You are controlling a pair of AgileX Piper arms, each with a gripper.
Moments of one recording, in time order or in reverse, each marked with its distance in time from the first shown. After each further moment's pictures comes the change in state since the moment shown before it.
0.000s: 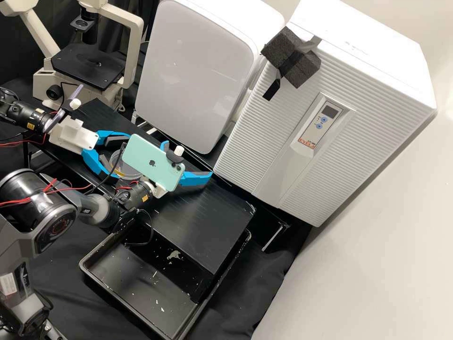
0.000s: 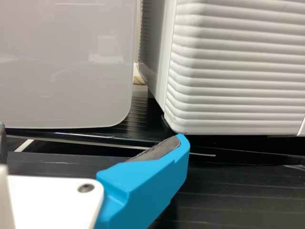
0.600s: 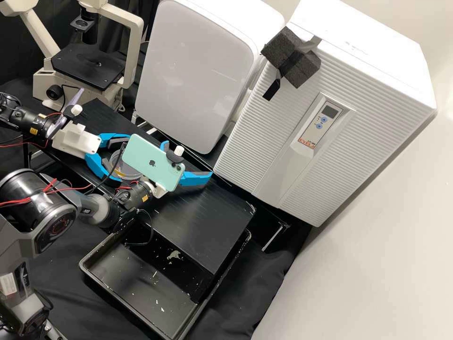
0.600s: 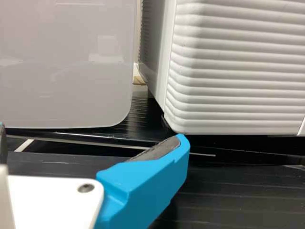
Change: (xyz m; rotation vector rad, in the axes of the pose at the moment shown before) left arm 0.010 -0.007 0.003 0.043 0.032 0.010; right arm 0.000 0.000 0.000 0.000 0.000 0.000
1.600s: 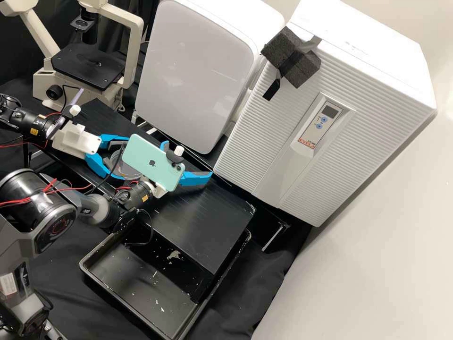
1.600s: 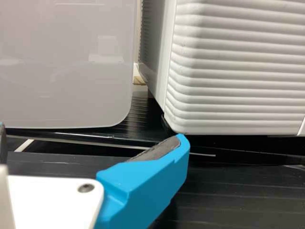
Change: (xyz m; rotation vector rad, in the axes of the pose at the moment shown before) left arm -0.001 -0.001 -0.002 0.017 0.017 0.020; right arm 0.000 0.000 0.000 0.000 0.000 0.000
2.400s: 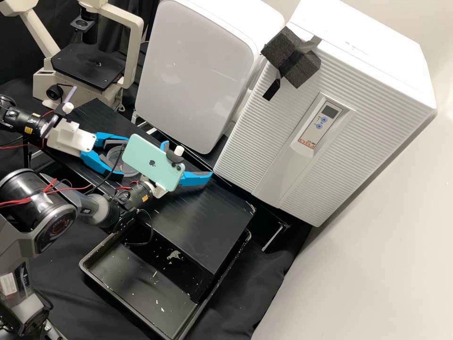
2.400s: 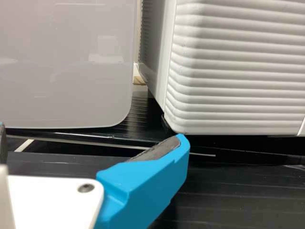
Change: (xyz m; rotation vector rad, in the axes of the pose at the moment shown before) left arm -0.017 -0.004 -0.003 -0.003 0.019 0.019; right arm 0.000 0.000 0.000 0.000 0.000 0.000
